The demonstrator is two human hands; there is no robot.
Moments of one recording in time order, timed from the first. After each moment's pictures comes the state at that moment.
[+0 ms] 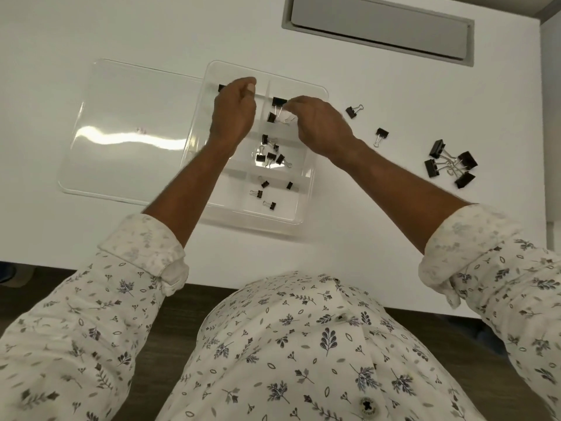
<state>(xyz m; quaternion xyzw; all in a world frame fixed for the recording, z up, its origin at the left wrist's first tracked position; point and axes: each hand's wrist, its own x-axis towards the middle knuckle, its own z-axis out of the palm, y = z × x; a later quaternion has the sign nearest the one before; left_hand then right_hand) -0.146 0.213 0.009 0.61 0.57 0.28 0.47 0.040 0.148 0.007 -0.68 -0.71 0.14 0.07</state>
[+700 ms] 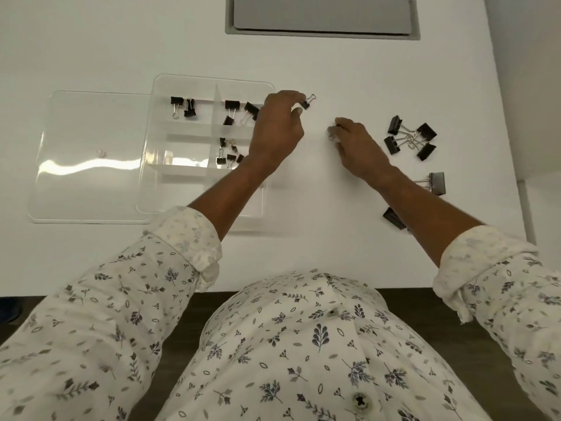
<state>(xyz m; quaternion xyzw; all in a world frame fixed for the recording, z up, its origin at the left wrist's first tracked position) -0.010 0.129 0.005 0.80 0.42 0.27 0.33 0.187 0.023 -0.047 -0.75 -0.64 0.13 0.07</state>
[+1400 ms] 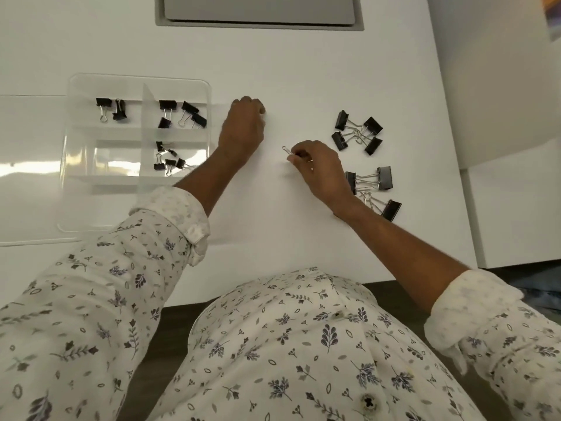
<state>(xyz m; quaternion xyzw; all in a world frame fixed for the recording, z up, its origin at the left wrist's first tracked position) 0.057 0.145 -0.051 0.86 0.43 0.13 0.23 0.172 -0.039 -0.017 -0.79 -0.49 0.21 0.30</state>
